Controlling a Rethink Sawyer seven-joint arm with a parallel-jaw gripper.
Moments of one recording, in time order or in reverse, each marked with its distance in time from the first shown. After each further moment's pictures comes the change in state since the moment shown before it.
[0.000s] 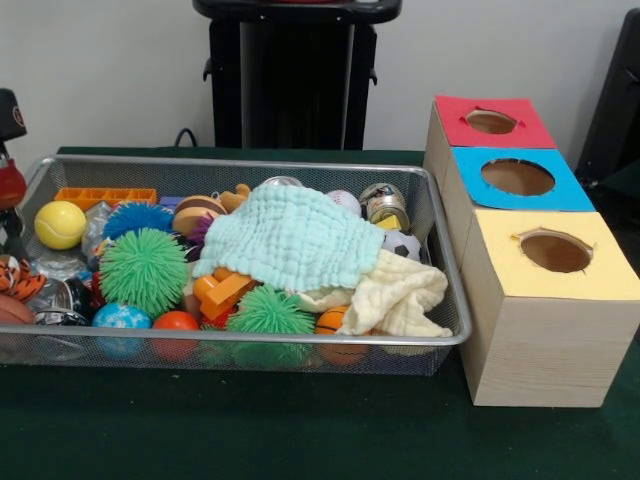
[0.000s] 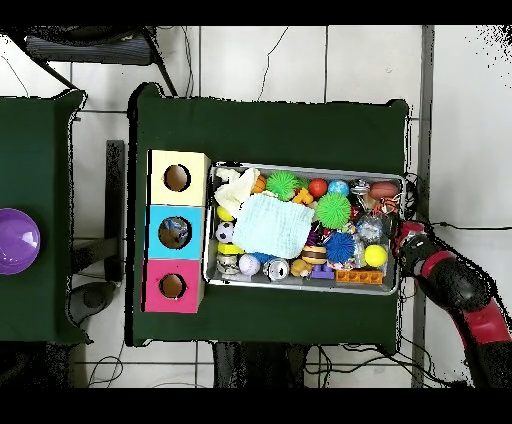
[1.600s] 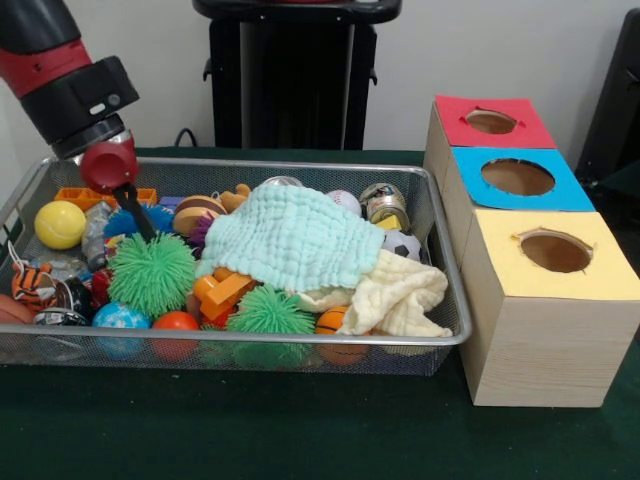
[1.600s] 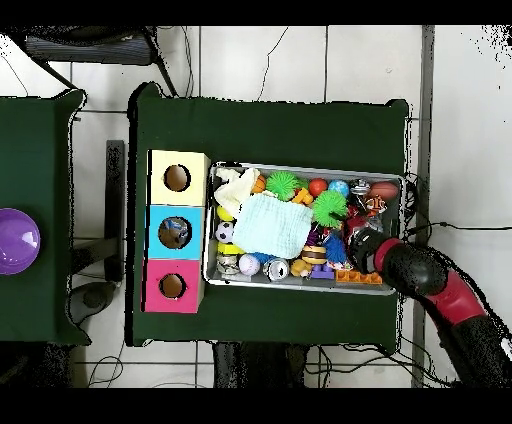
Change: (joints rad) arm 0.170 -0.125 0.003 0.168 0.027 0.058 0.000
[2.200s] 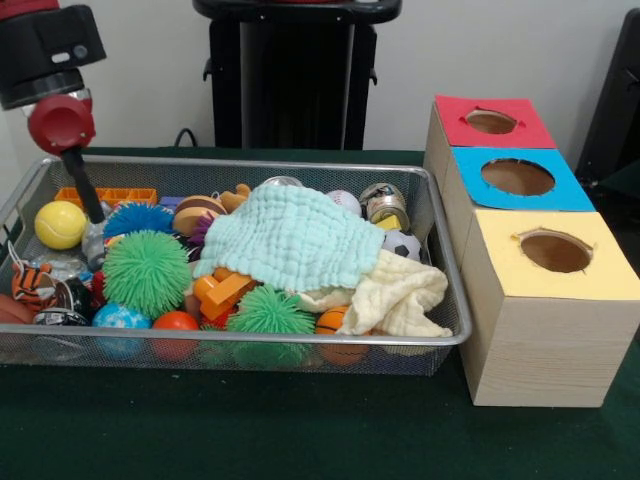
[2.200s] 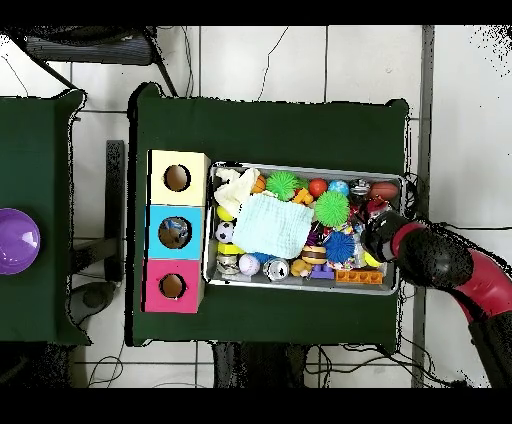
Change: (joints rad) arm 0.078 -0.207 -0.006 -0.022 0.019 0.006 0.000
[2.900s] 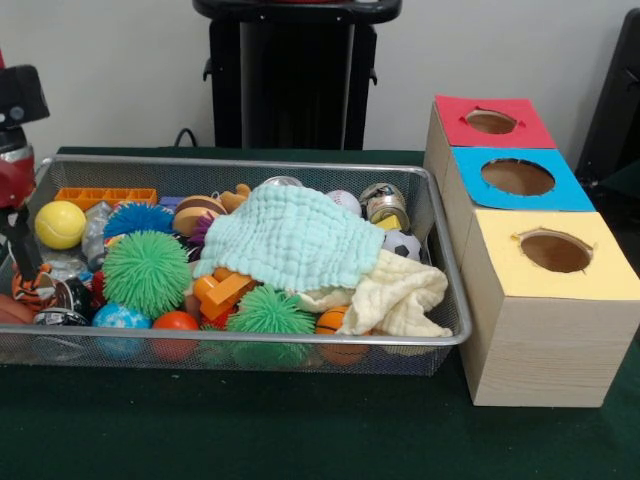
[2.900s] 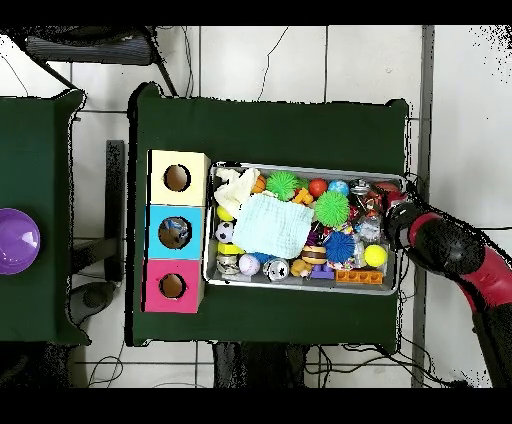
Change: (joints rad) arm 0.008 0.156 -0.074 -0.199 -0.002 0.013 0.000
